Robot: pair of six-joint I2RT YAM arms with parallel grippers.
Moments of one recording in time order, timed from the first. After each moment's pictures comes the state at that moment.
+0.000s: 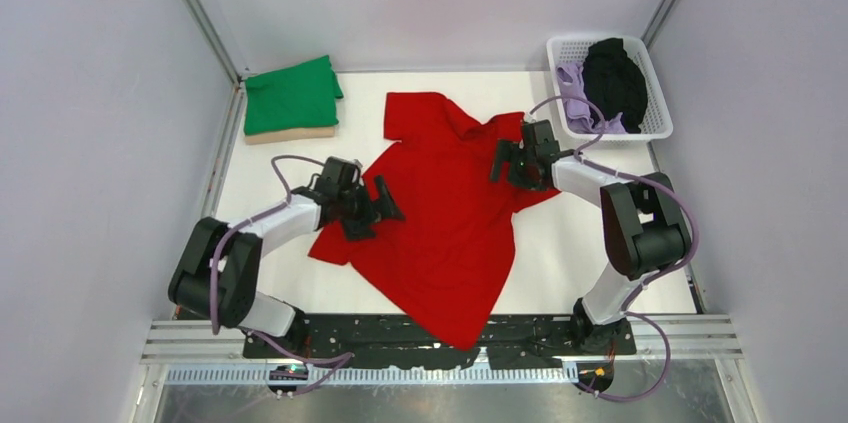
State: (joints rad) left arm -0.42 1.43 0.68 -0.25 0.29 -0.79; right arm 0.26 1.70 0.96 -0.19 -0.02 0.43
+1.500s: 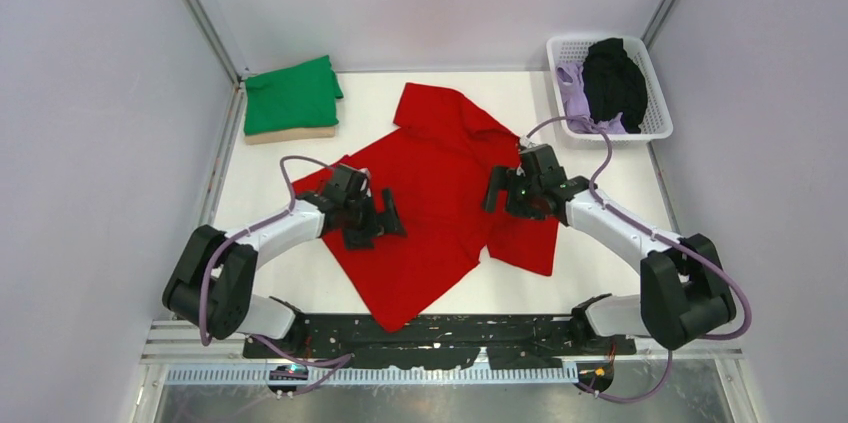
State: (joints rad) left arm -0.48 1.39 0.71 -0.35 0.27 -0.72; right arm 0.40 1.32 0.79 -0.40 -0.10 0.51
